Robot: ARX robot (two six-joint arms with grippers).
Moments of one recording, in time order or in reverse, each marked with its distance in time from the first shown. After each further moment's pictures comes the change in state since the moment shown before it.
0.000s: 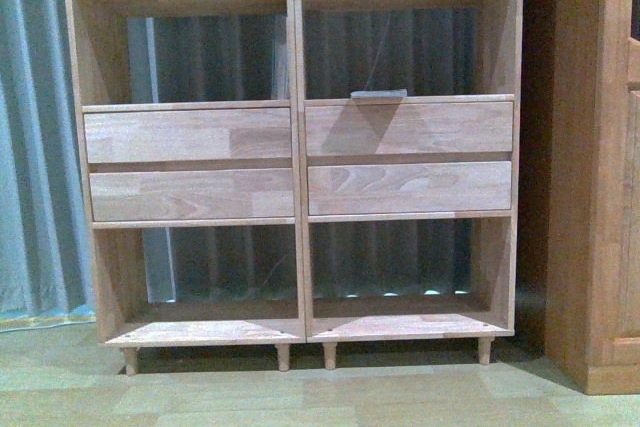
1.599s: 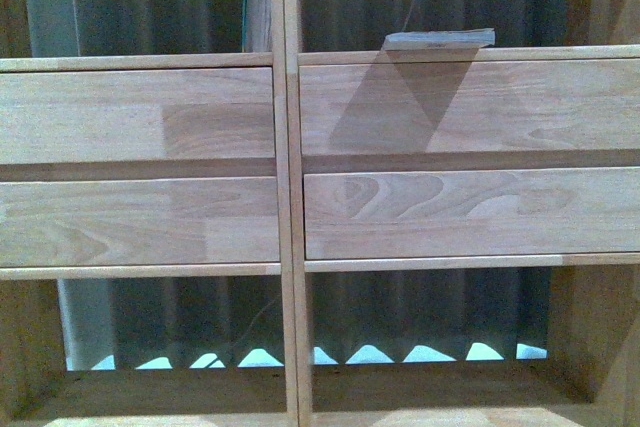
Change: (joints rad) left arm 0.000 0.000 0.000 0.000 0.000 0.000; right arm 0.000 0.000 0.000 0.000 0.000 0.000
